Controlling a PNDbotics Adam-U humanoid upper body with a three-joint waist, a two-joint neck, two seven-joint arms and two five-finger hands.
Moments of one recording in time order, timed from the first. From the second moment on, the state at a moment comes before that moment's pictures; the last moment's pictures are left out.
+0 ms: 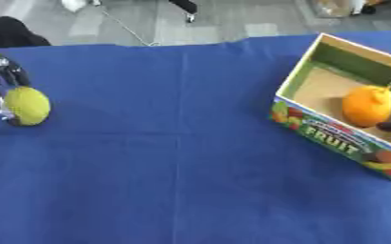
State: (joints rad) left arm -1.12 0.59 -0.21 -0.77 -0.87 0.02 -0.72; right arm 0.08 -0.77 -0.12 -1.98 -0.57 -0.21 -0.10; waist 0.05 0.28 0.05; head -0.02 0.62
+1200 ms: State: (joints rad) left arm -1.12 0.56 -0.17 -0.72 -1.02 0.05 -0.52; right arm 0.08 -0.74 -0.10 -1.98 -0.53 -0.19 -0.09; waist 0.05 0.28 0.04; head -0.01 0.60
